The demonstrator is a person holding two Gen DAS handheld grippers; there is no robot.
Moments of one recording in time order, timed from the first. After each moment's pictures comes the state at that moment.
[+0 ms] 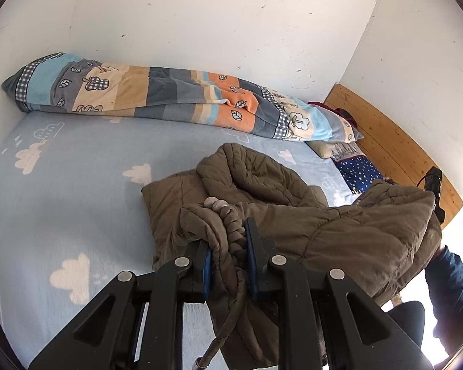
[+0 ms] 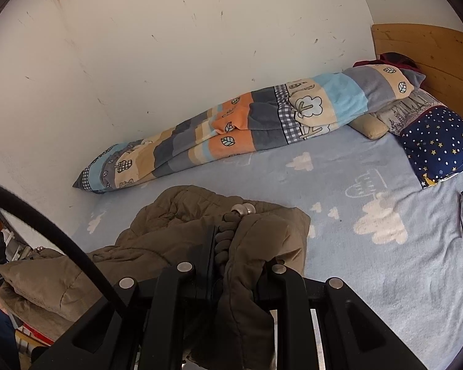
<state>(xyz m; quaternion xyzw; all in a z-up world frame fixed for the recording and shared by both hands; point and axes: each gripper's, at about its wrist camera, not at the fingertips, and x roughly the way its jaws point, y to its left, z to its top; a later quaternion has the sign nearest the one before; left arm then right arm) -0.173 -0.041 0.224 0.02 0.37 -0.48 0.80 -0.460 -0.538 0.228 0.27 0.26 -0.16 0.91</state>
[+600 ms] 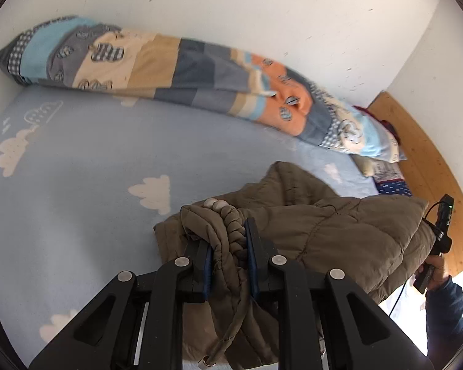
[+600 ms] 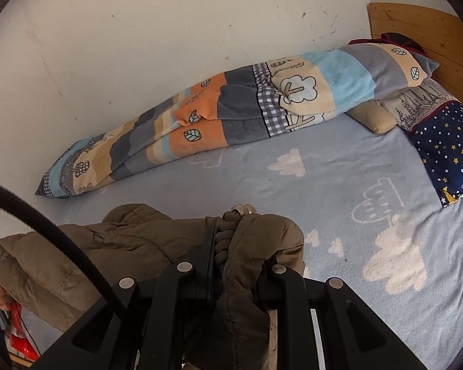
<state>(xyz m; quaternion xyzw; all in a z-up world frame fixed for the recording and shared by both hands) -0.020 -0.153 0.163 0.01 0.45 -0.41 0.79 -0.333 -0.636 0.168 0.28 0.32 -0.20 0.88</state>
